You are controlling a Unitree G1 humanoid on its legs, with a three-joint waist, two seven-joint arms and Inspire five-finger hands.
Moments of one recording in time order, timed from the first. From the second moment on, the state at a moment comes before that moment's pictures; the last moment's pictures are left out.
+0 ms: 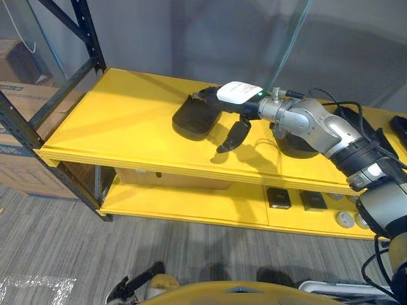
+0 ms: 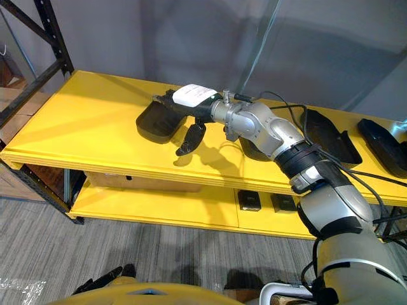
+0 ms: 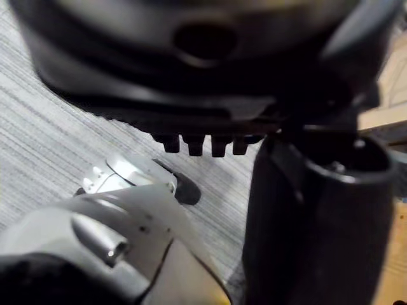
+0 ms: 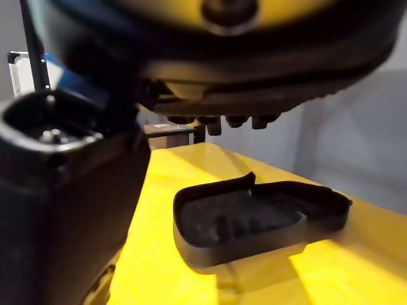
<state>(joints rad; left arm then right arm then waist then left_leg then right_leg) 0.24 0.13 0.22 0.95 -0.34 0.04 0.04 -1.02 -0.71 0.71 0.46 -0.47 -0.39 0.25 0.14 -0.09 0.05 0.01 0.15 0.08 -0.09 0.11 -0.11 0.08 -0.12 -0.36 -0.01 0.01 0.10</state>
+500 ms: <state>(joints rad) 0.24 0.13 0.20 0.89 -0.34 0.03 0.00 -1.05 -0.70 0.69 0.53 -0.48 -0.42 0.42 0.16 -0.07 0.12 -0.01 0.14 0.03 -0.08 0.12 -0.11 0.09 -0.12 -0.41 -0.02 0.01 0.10</state>
